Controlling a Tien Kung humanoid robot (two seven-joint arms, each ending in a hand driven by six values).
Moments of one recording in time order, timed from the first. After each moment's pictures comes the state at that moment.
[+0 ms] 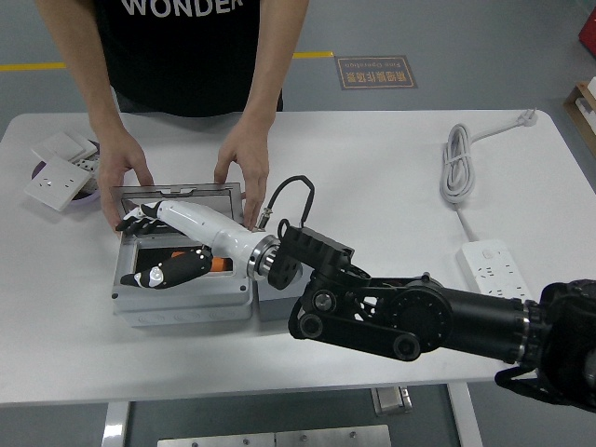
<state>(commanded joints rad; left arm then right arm) 0.14 0.05 -1.26 -0.18 1.27 0.01 0.26 0.87 0.00 0.30 1.33 -1.29 -0.28 -0.09</state>
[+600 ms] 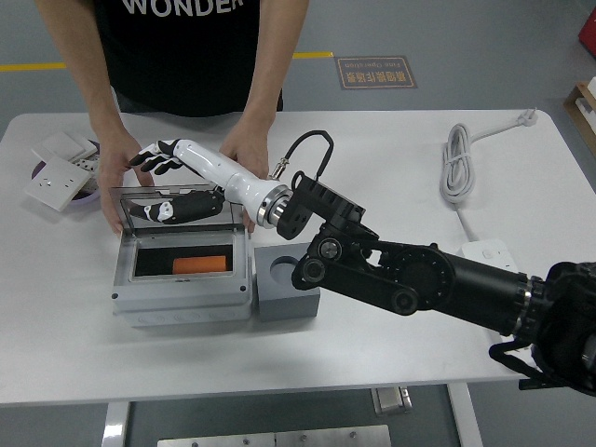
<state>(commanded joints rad) 0.14 0.06 -1.25 -0.18 1.27 0.01 0.26 0.95 0.00 0.36 1.15 -1.23 -0.27 -0.05</state>
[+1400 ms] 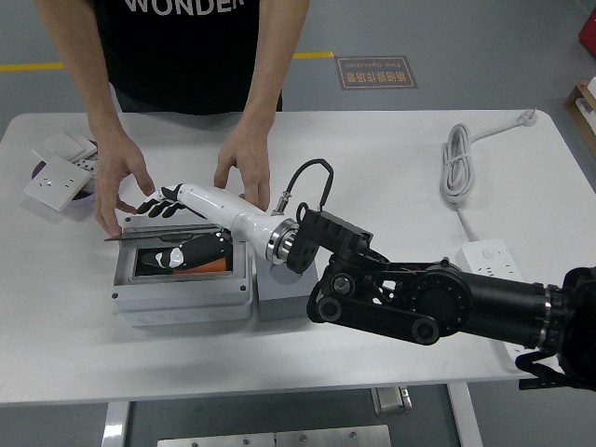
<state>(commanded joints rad) 0.14 0.06 -1.24 -0.18 1.26 0.01 0.26 0.92 -0.09 0.22 1.34 -1.28 -0.29 -0.11</state>
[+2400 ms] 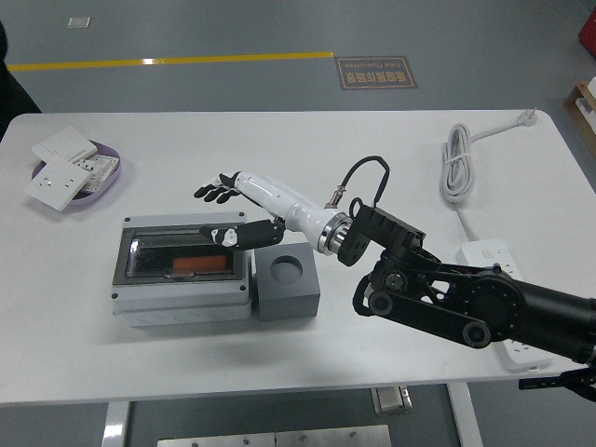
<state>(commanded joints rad) 0.15 0.05 -1.24 -0.18 1.24 0.02 0.25 0.77 -0.26 0.41 1.44 -1.35 -0.26 -0.09</state>
